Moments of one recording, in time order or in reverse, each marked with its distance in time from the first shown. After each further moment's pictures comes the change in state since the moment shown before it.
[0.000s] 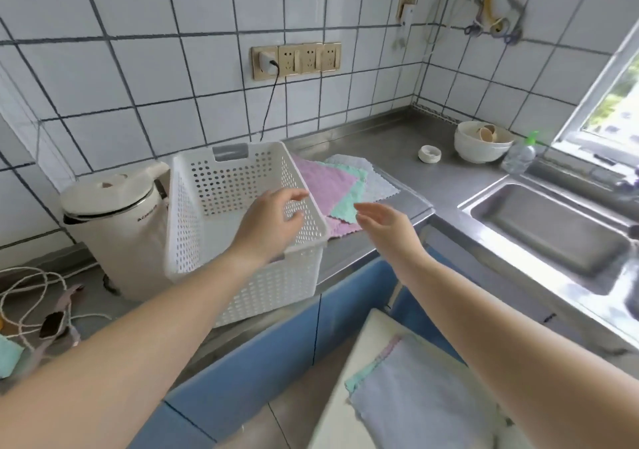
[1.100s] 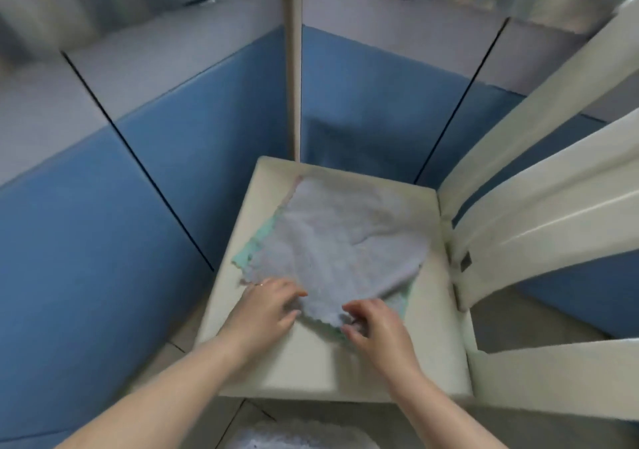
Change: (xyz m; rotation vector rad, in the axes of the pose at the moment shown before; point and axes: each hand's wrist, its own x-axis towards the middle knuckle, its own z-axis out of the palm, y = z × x) left_hand -0.258 -0.225 0.489 0.178 -0.776 0.332; right_hand -0.213 0.586 0.087 -0.444 0.169 0.266
